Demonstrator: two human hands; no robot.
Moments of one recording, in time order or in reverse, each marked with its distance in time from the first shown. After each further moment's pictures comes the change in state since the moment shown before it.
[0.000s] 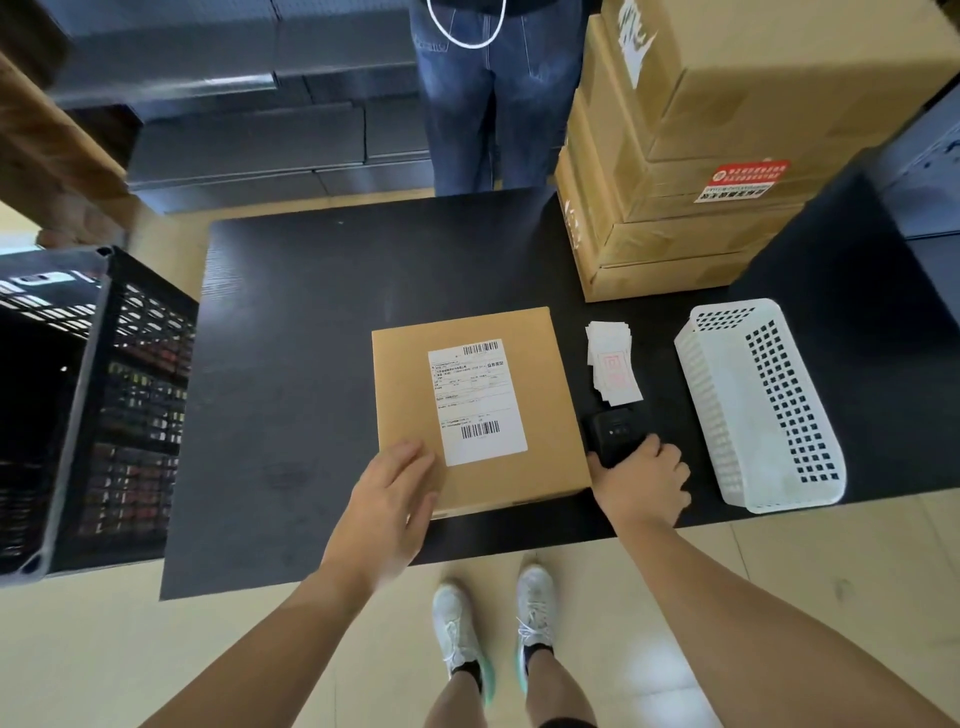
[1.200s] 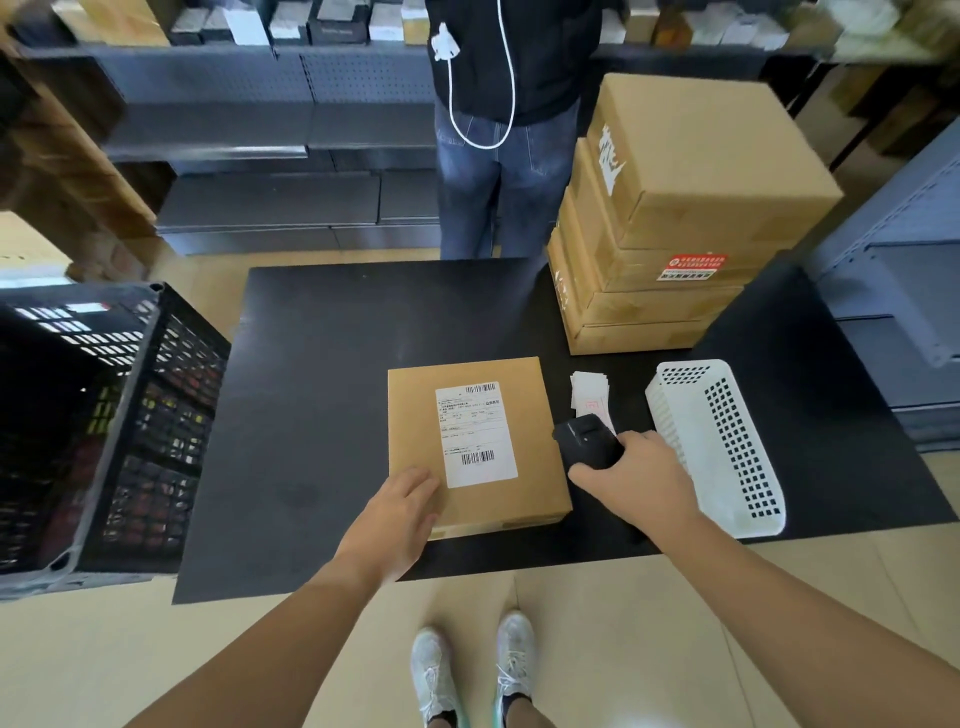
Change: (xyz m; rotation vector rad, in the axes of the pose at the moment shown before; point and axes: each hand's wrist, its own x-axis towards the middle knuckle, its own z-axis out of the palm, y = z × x) left_hand 0.004 0.011 -0.019 0.124 -0.153 -0.010; right_hand -0.046 -0.016 -0.134 0.051 -0.060 -0.378
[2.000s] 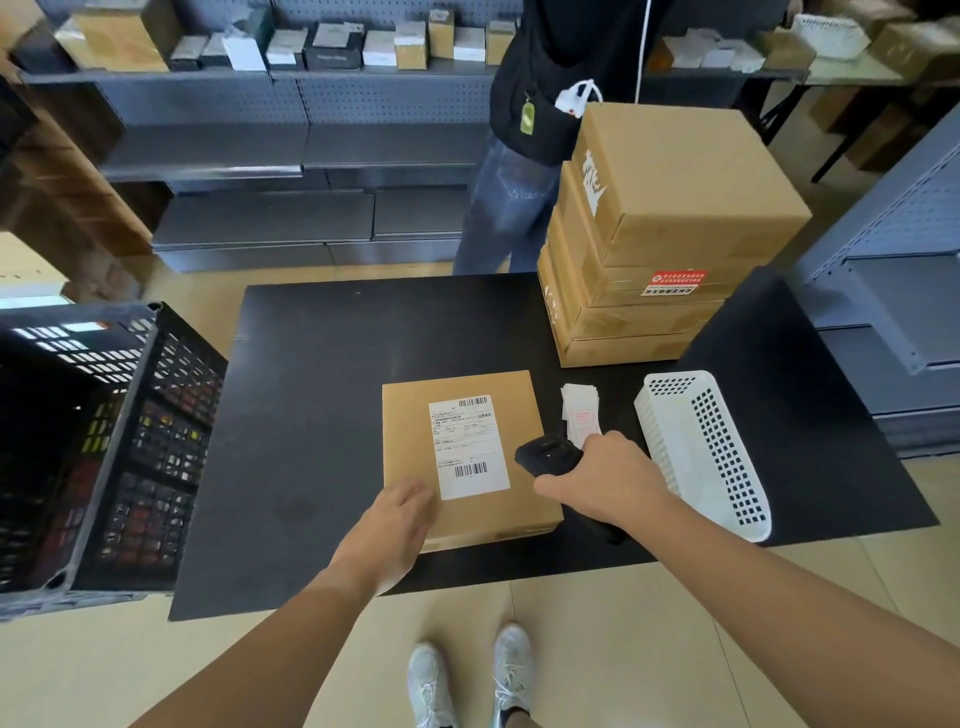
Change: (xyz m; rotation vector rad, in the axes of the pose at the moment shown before) left_hand 0.005 0.003 -0.008 -0.041 -0.112 -0.041; right_hand -0.006 -0.038 -0.021 -0.116 -0.141 -0.002
